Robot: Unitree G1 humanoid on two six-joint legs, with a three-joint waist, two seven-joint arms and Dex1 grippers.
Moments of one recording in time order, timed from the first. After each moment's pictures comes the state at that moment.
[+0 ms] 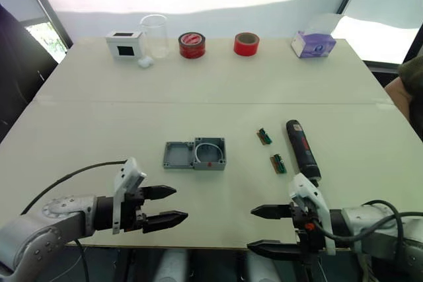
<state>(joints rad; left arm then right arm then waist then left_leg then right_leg) 0.15 0.83 0.18 -0.61 -0.98 0.93 -0.81 0.20 -0.93 -0.10 -0.75 1.02 0.92 0.79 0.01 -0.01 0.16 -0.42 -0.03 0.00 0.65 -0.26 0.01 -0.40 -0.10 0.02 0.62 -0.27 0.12</state>
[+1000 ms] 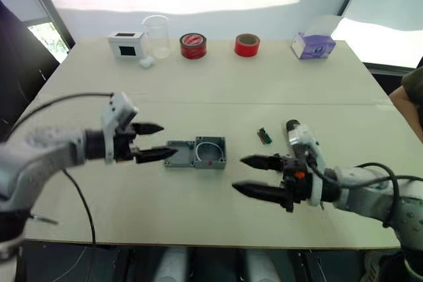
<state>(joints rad) -0.54 1.07 -0.06 -0.35 -0.74 0.90 -0.96 -0.22 -0.80 -0.12 -0.62 1.36 1.00 0.41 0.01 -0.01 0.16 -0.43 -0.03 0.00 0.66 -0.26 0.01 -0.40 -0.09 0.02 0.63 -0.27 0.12</state>
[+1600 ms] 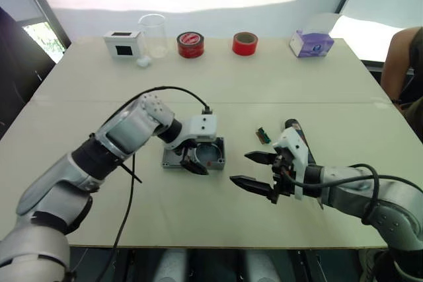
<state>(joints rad) -0.98 0.63 -0.69 0.01 -0.15 0.67 -1.30 -0.13 -0.79 -0.01 -0.68 1.01 0.94 0.40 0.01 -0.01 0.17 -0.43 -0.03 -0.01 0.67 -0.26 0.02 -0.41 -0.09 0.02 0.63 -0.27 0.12</state>
